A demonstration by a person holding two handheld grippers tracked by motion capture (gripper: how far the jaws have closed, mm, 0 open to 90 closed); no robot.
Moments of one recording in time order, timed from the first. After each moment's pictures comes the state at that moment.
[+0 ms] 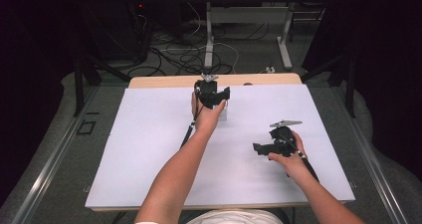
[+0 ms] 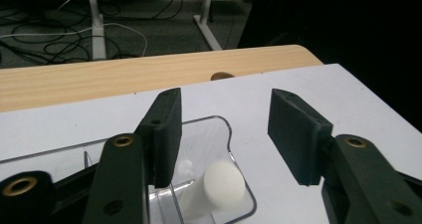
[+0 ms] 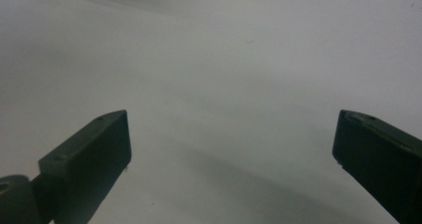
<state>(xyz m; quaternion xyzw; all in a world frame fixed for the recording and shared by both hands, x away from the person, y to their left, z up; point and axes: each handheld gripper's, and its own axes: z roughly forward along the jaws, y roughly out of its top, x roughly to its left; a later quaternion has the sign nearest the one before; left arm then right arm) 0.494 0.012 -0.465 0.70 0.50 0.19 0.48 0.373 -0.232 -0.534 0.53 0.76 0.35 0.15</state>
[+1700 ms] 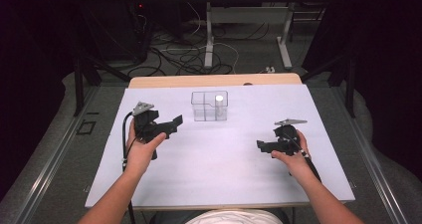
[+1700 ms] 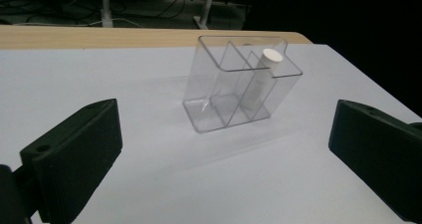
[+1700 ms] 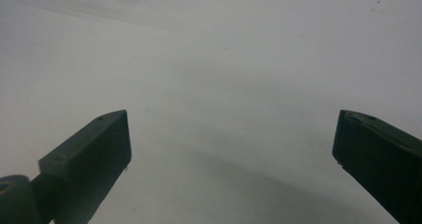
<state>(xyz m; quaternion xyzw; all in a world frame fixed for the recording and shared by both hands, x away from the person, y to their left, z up) 0.382 0.188 -0.470 0.68 0.51 0.17 0.50 0.374 -0.242 -0.529 0.55 0.74 0.35 0.17</state>
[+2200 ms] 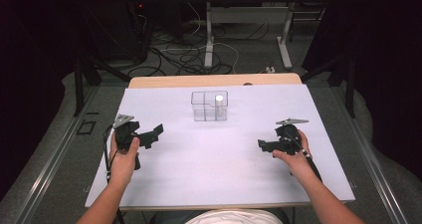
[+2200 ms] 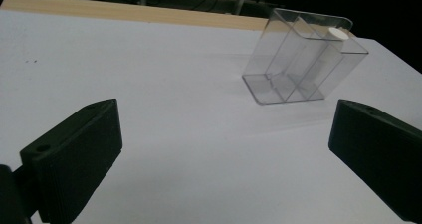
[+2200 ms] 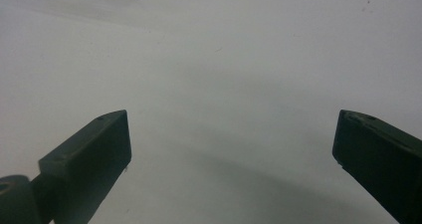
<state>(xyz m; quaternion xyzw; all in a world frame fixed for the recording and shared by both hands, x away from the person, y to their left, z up) 0.368 0.239 -0.501 0.66 0.55 0.19 0.48 0.375 -0.246 -0.529 0.55 0.74 0.35 0.17</state>
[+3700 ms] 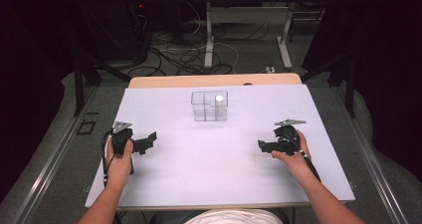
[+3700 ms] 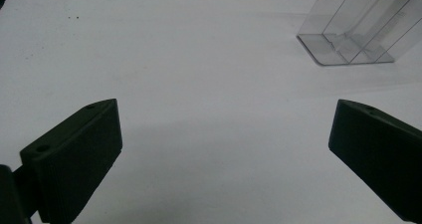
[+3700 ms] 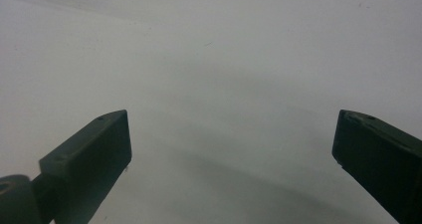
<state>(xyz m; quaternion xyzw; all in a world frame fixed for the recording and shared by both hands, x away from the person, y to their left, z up) 0.376 0.257 -0.535 0.68 0.56 0.21 0.42 0.379 -0.245 -0.539 0.55 0.74 0.34 0.19</state>
